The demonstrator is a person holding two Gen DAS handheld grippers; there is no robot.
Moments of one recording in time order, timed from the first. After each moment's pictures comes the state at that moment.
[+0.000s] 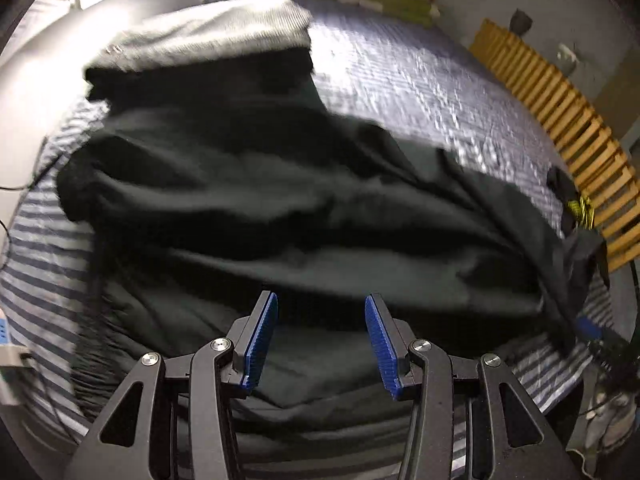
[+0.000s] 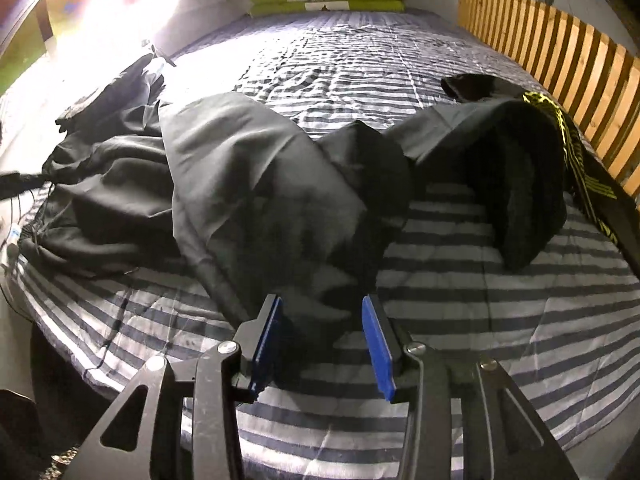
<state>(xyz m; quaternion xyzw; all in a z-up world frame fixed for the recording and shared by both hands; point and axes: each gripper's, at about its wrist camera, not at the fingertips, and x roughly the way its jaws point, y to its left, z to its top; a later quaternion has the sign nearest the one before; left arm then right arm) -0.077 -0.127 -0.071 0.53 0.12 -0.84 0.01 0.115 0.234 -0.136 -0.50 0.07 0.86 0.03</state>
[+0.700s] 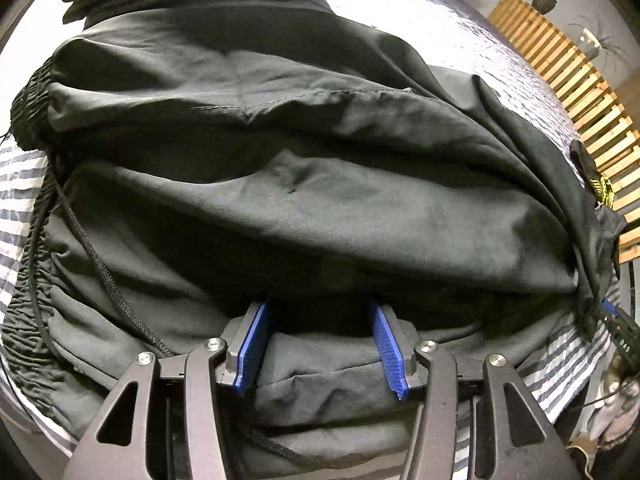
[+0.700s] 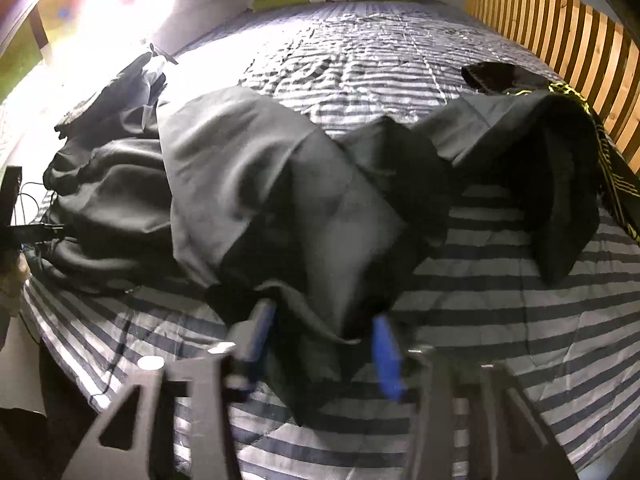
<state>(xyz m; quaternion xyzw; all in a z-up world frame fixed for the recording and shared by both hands) -0.083 -0.121 -0.130 0.58 0.14 -0.80 0.02 0.088 0.228 -0.148 -0.51 0.09 0.86 0.02</state>
